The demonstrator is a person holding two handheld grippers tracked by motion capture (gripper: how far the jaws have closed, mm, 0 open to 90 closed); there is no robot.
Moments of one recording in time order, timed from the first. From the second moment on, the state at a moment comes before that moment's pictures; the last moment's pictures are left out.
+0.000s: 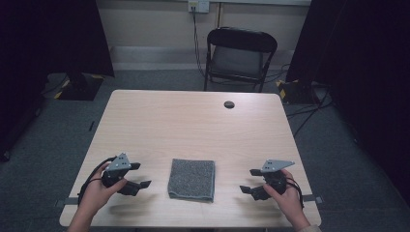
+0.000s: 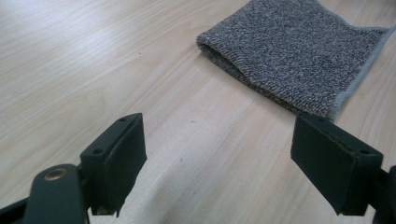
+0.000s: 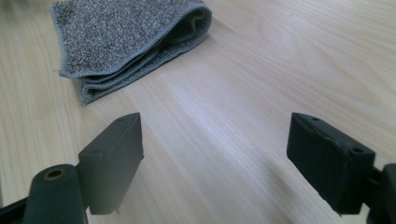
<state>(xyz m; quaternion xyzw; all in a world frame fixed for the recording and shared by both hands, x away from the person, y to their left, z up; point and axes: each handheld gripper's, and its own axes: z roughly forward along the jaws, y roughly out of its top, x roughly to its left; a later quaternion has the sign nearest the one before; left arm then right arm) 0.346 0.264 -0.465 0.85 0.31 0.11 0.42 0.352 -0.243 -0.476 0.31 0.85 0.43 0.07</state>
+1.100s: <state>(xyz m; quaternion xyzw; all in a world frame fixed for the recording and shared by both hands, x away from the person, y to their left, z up) 0.348 0.298 -0.478 0.84 0.34 0.12 0.40 0.360 -0.286 -0.492 0.36 0.84 0.41 0.09</state>
